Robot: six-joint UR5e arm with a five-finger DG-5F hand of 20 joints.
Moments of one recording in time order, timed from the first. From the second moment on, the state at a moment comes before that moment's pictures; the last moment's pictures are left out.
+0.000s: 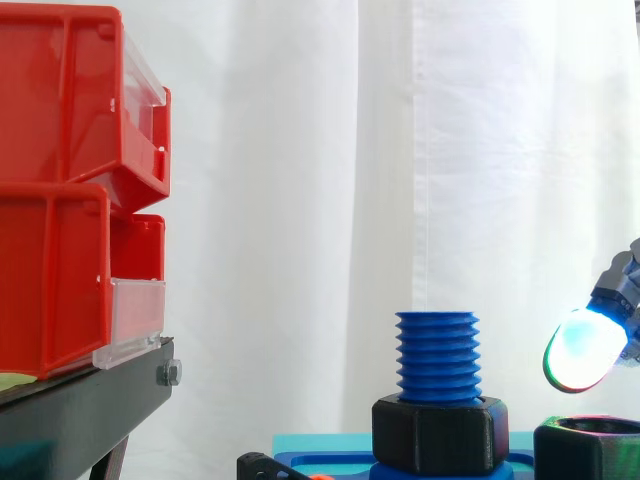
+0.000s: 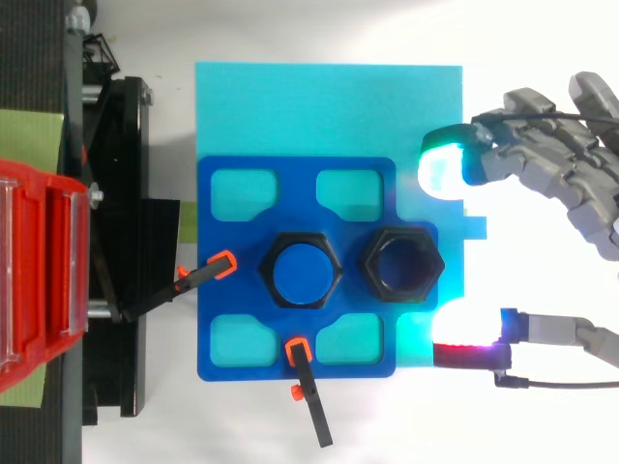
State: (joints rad) arm 0.50 -2.02 -1.59 -2.71 -0.39 -0.96
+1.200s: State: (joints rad) arm 0.49 -2.08 -1.57 -2.70 -0.42 -0.96
